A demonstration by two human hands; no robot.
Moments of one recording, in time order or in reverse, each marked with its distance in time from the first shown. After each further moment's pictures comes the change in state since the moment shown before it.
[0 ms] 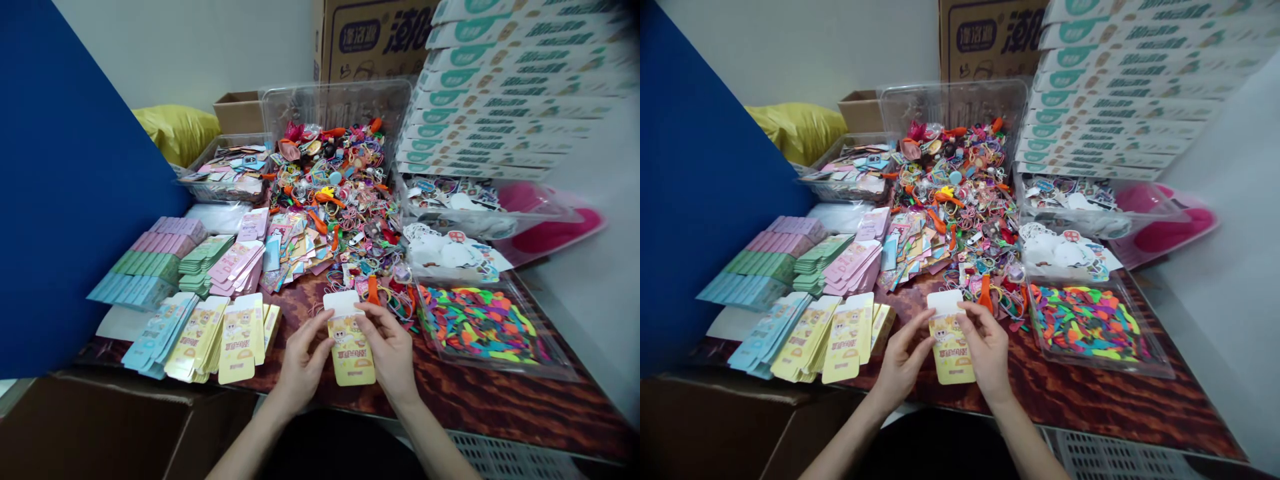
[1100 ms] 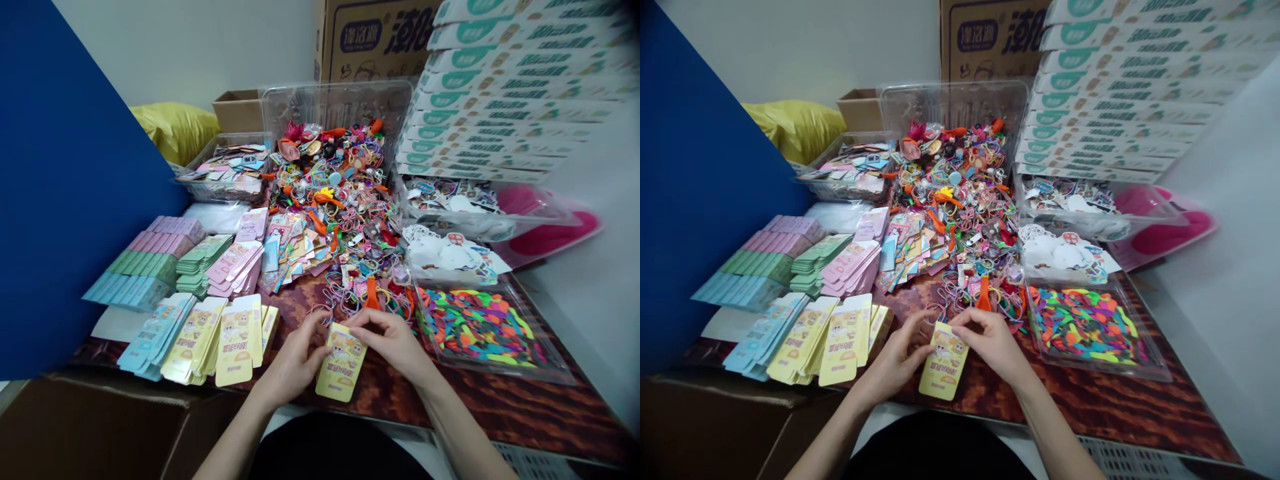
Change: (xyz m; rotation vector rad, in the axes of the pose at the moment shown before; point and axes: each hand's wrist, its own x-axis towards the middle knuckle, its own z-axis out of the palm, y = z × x) left_hand 0.011 0.016 -0.018 0.059 -0.287 -0.128; right_hand 0.034 -0.031 -0.027 -0.370 -0.552 -0.023
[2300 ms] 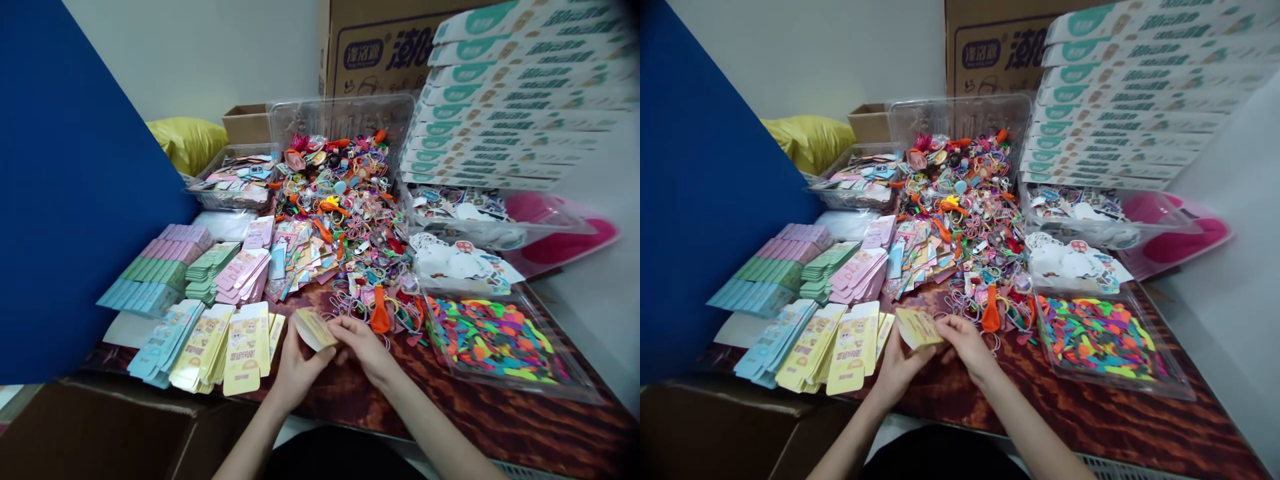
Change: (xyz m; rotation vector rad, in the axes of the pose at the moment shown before) left_hand 0.004 -0.022 0.010 -0.266 0.341 0.015; right_hand 0.029 0.030 0.060 0.337 0.083 0.273
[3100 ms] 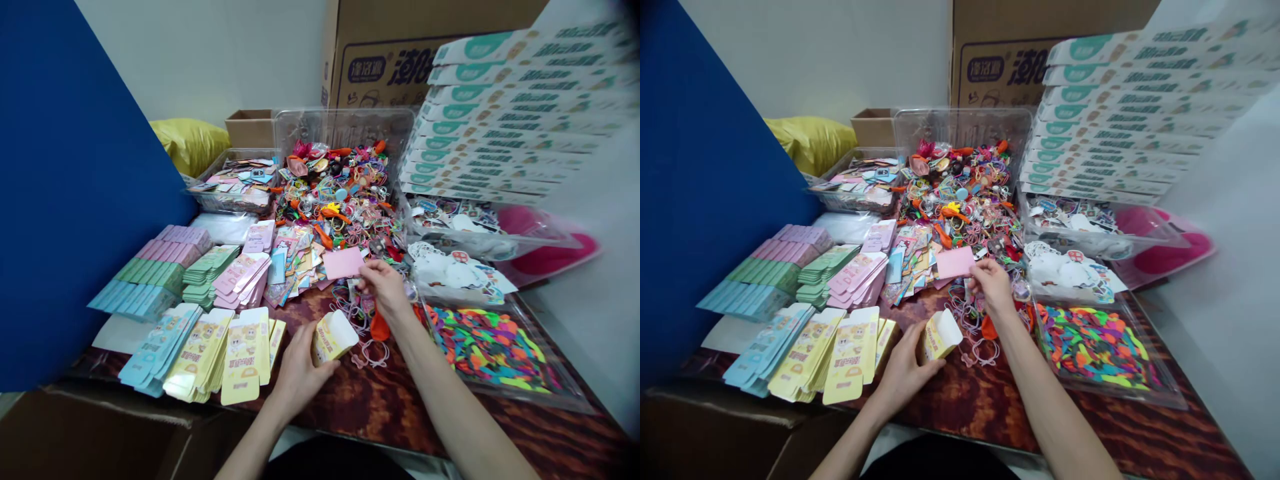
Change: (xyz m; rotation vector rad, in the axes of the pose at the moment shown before) left_hand 0.010 -0.014 -0.012 0.593 -0.050 0.065; right_hand 0.075 -0.073 -0.046 -0.063 0.363 -0.286
